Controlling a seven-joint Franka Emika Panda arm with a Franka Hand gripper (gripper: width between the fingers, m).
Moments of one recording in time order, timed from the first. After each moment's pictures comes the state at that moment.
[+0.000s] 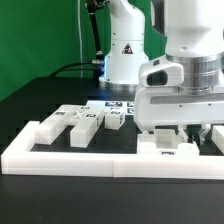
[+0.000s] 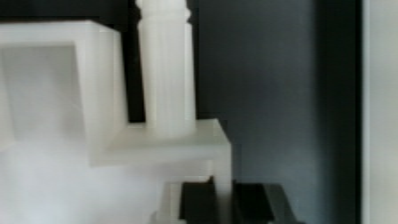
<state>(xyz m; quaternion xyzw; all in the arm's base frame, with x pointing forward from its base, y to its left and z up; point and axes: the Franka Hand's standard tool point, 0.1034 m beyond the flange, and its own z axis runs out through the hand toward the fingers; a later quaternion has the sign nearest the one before) 0.596 0.090 0.023 -1.00 0.05 0.05 0.05</state>
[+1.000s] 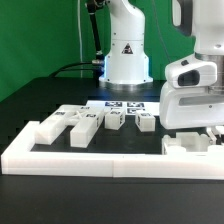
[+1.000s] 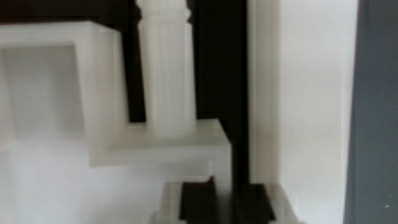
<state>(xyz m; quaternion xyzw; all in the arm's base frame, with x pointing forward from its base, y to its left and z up) 0.605 0.128 0.025 -1.00 0.02 0.04 0.06</state>
